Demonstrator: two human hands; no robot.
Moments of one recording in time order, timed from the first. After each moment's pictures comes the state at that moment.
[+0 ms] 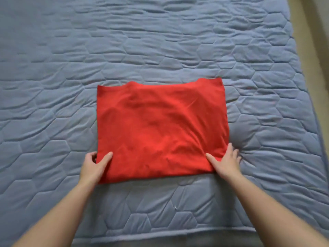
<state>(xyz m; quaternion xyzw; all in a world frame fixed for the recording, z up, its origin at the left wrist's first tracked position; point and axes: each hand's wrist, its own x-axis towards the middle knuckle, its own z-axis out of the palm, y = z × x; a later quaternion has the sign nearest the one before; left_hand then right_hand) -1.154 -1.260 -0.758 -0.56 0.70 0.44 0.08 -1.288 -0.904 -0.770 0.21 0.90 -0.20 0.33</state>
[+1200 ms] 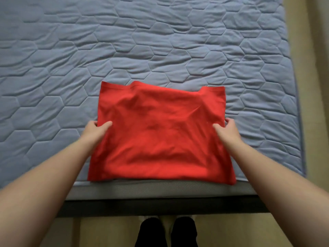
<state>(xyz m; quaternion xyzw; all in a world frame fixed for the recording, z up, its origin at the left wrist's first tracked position) -1.127 -1.215 -0.727 -0.52 0.72 0.44 0.14 -1.258 -0.853 -0.732 0.21 0.88 -0.34 0.25</state>
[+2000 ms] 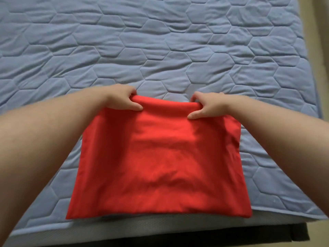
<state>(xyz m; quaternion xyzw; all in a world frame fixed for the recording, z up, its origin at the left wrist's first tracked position) -1.319 -1.213 -0.739 -0.02 0.93 0.12 0.36 -1.398 -0.934 -0.738 -0.27 0.87 0.01 0.42</state>
